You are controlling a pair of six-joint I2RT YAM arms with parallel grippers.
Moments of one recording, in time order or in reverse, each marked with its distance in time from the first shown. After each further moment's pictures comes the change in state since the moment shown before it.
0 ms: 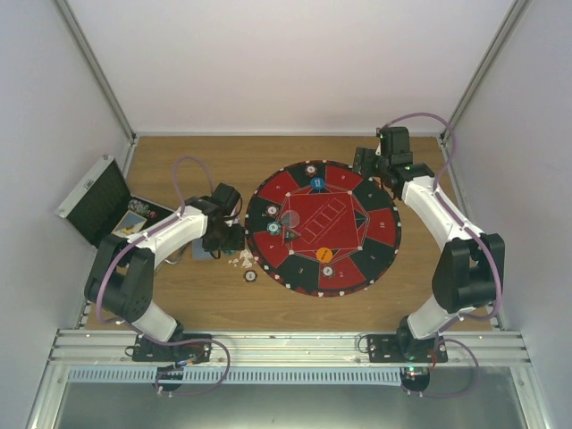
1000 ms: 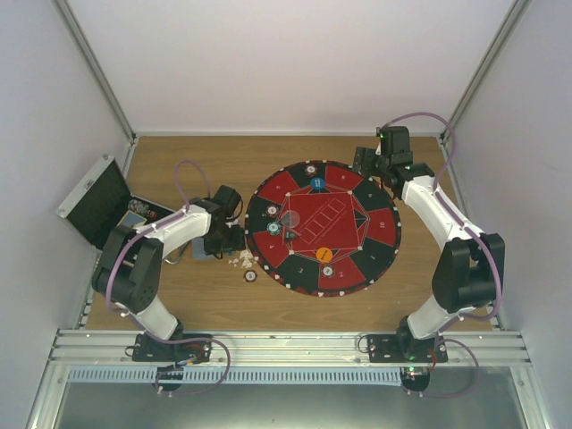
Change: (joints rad) left arm 0.014 0.068 -0.011 0.034 0.003 -0.105; right arm 0.000 0.001 0.004 0.000 0.000 0.000
